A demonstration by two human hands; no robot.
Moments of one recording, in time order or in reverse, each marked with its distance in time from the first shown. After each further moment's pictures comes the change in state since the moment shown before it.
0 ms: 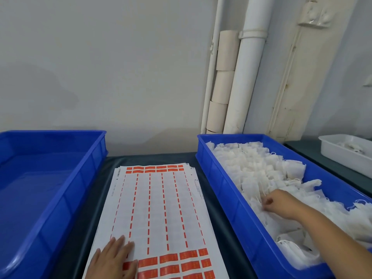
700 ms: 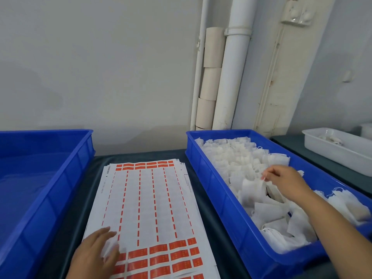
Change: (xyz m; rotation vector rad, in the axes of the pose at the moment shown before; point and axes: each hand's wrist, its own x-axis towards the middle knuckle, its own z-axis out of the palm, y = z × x) left_hand -0.015 0.005 -0.025 -0.350 0.335 -0.037; right_hand -0.037 -0.004 -0.040 0.397 0.420 0.001
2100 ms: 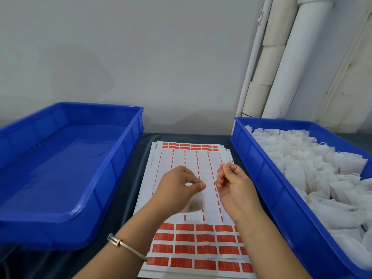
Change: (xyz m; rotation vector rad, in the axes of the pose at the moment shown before) left_hand 0.031 0.078 -0.048 -0.425 -0.092 0.114; right_hand -0.103 -0.172 0.163 1.361 -0.335 0.269
